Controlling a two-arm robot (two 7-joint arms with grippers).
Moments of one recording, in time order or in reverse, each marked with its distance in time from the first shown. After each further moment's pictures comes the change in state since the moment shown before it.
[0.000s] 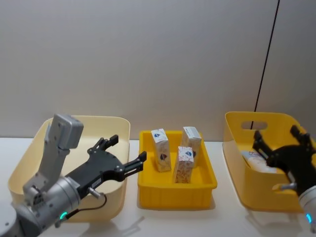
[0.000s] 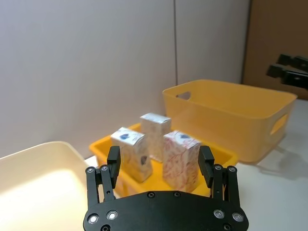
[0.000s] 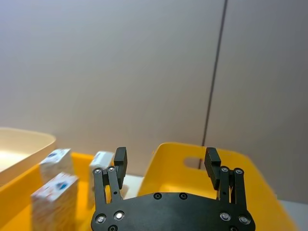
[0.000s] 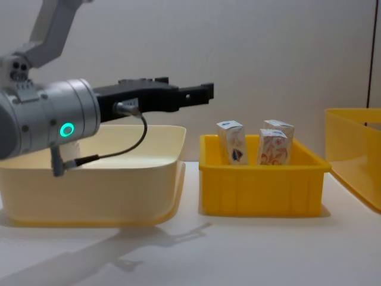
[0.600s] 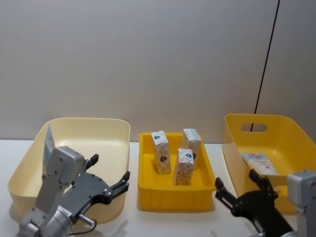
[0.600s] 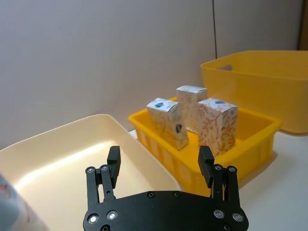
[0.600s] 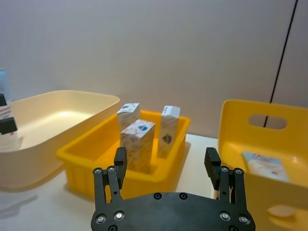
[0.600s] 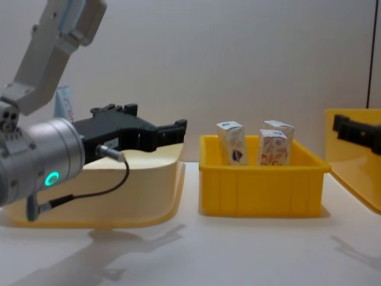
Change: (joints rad) left arm 0.138 0.036 0.017 -0.098 0.165 -0.037 0.241; right arm -0.154 0.053 -0.148 -0.086 0.093 0.007 -0.006
